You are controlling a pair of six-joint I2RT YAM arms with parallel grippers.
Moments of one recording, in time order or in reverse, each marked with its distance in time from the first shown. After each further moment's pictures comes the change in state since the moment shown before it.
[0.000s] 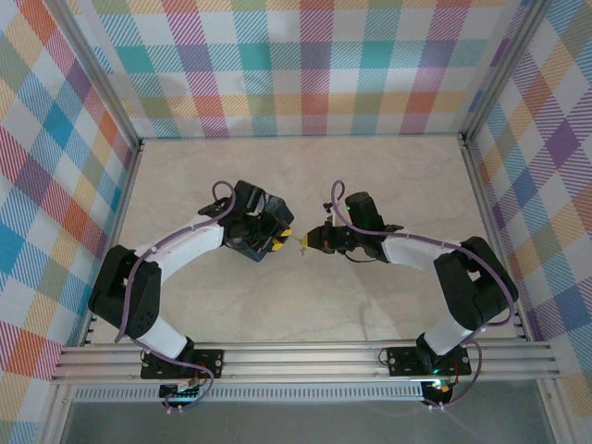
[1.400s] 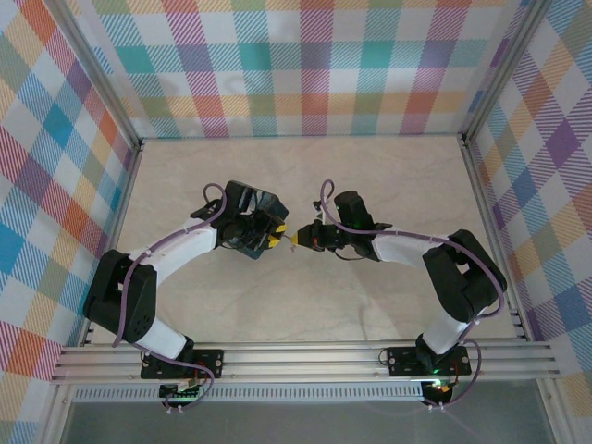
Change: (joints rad) left arm 0.042 -0.038 -0.050 0.080 0.024 -0.066; right arm 0.050 0.072 0.053 0.075 0.027 0.023
